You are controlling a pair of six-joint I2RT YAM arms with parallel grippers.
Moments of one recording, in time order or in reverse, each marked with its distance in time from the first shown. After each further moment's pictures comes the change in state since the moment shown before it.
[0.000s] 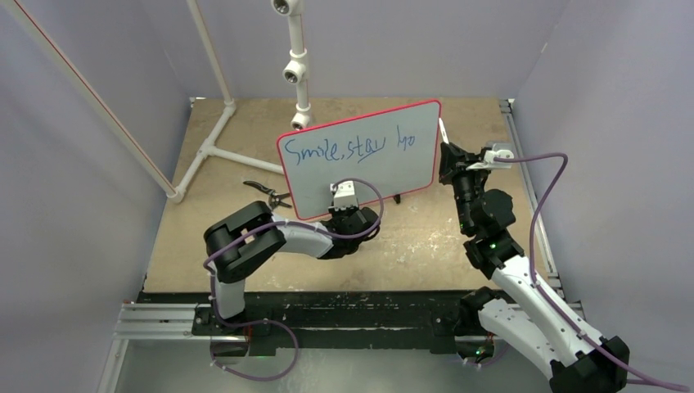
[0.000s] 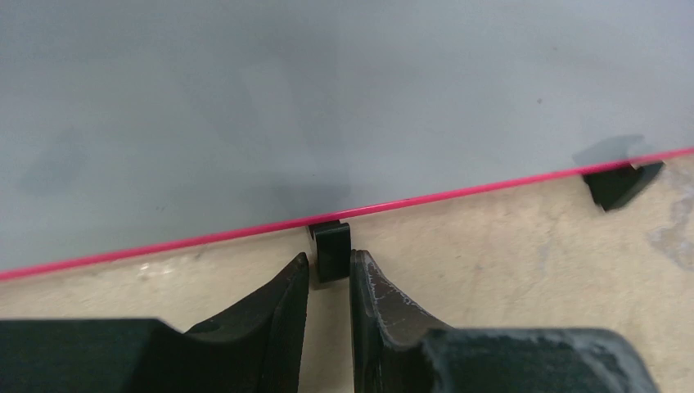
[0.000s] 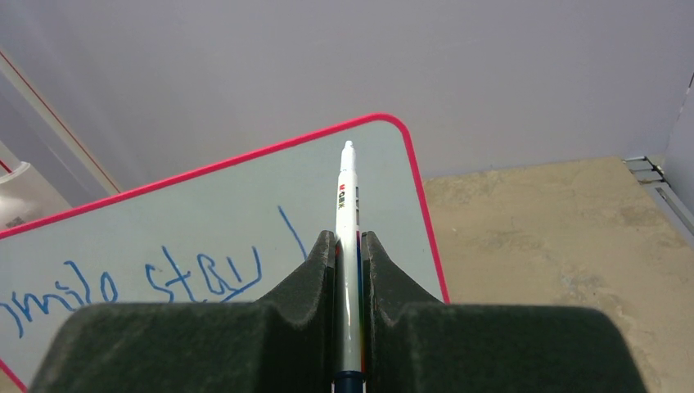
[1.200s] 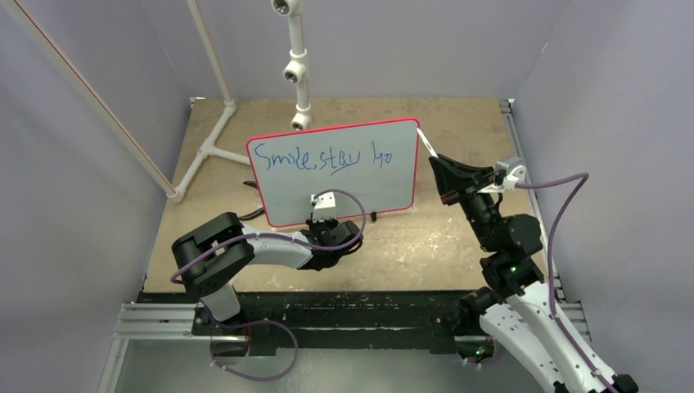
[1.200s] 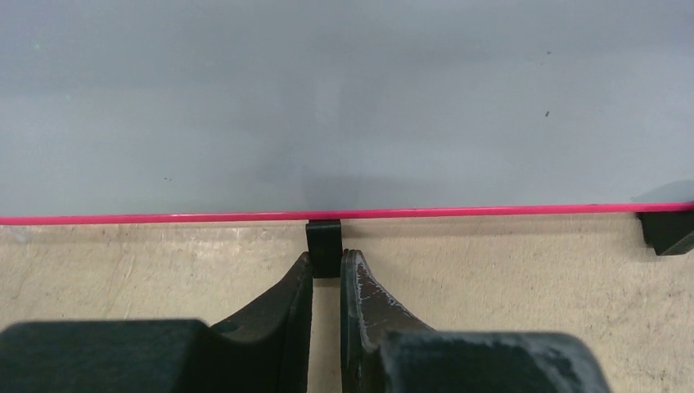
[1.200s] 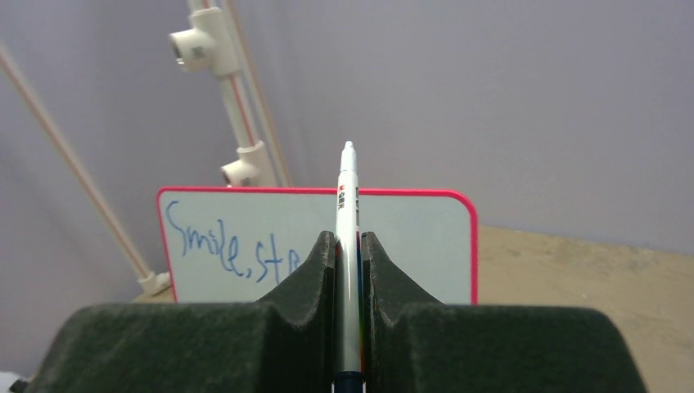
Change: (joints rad) left arm -0.021 -0.223 -0.200 -0.240 -0.080 -0.034; right arm 0.000 -0.198 -0.002 -0.072 -0.354 0.059
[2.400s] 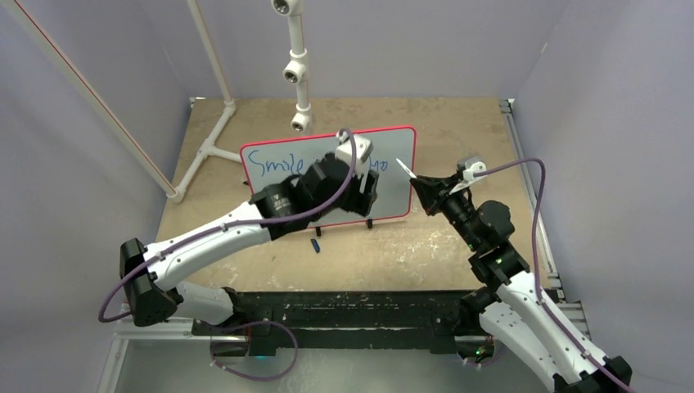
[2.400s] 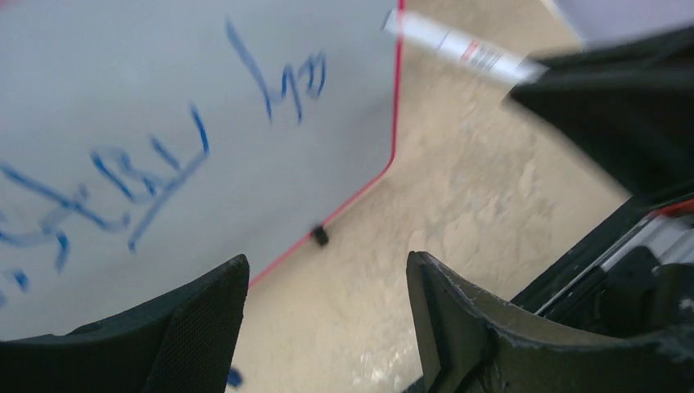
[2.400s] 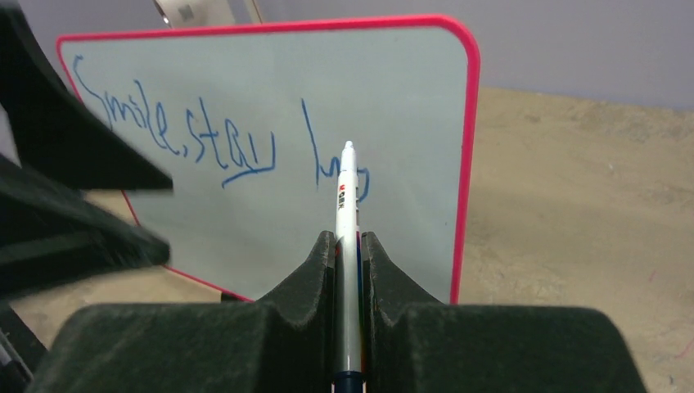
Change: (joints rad) left arm 0.016 -0.360 0.470 -0.388 0.573 0.506; right arm 0.000 0.045 -0.077 -0.158 -0.109 -0.005
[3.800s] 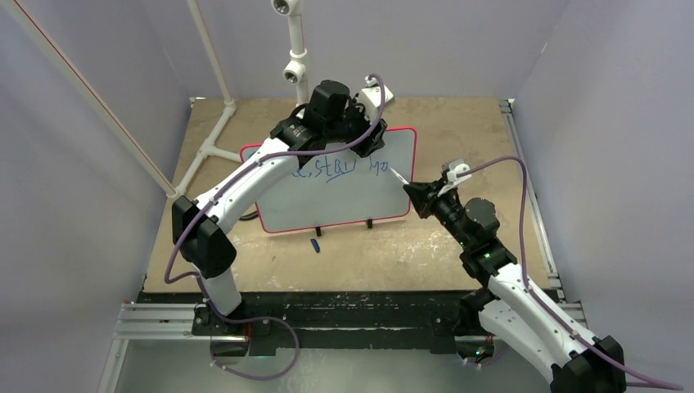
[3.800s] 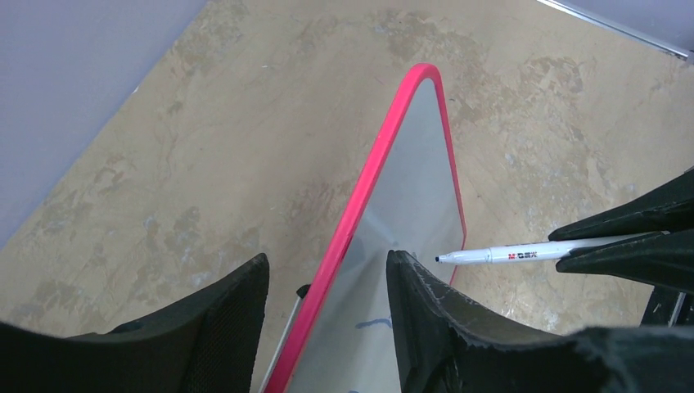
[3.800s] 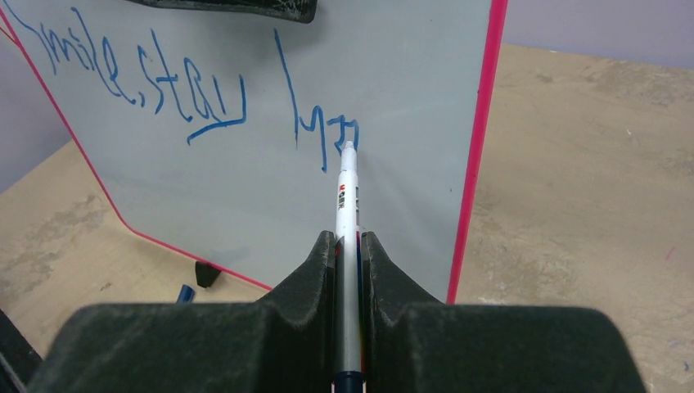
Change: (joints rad) left arm 0.352 0.448 0.578 -0.020 0.634 0.590; right arm 0.000 0.110 -0.084 0.095 -0.026 -0.036
